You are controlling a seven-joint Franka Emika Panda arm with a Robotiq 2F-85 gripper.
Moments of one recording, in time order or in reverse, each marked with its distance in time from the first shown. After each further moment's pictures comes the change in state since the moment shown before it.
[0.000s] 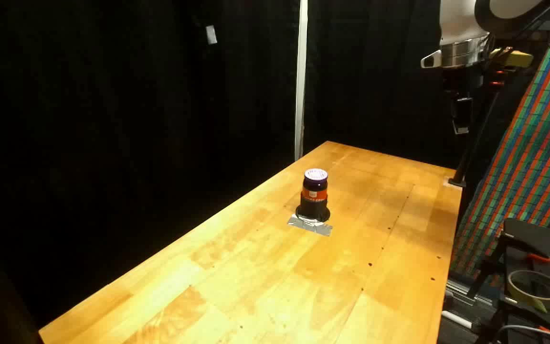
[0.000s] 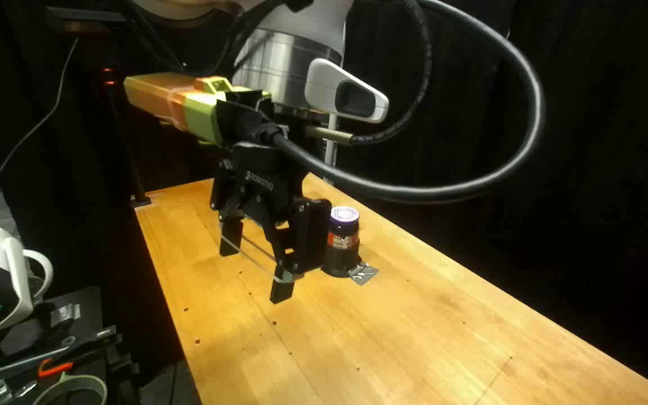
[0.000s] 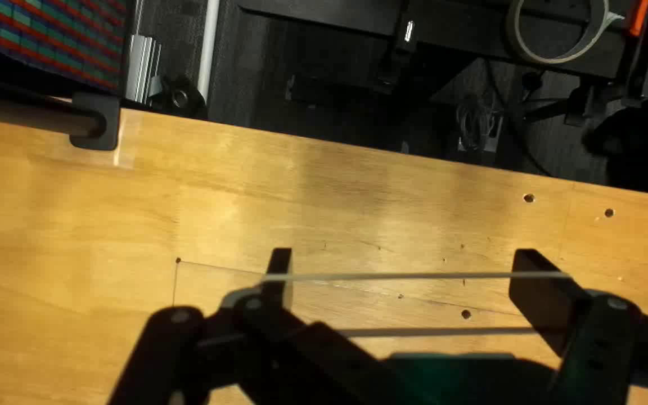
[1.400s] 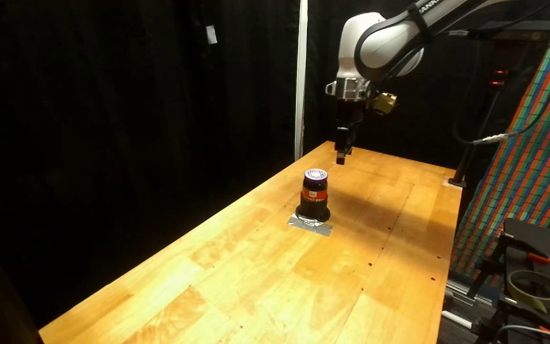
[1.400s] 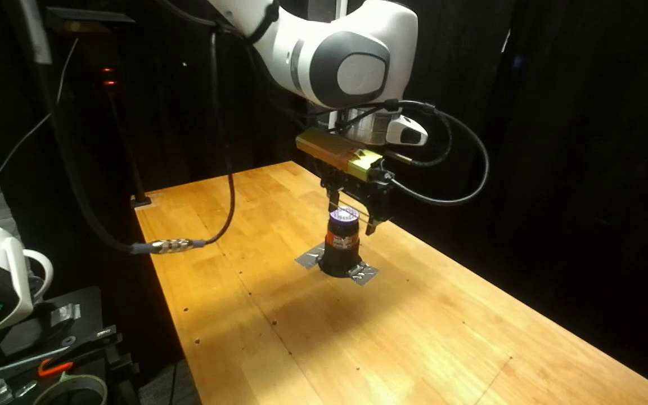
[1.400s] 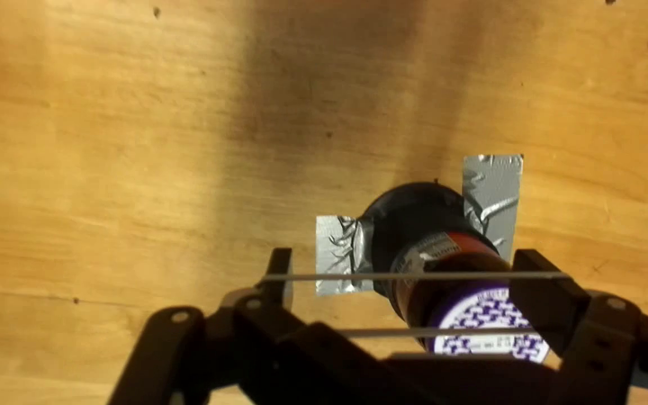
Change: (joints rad) arm 0.053 0.621 0.157 0.536 0.221 0.281 0.076
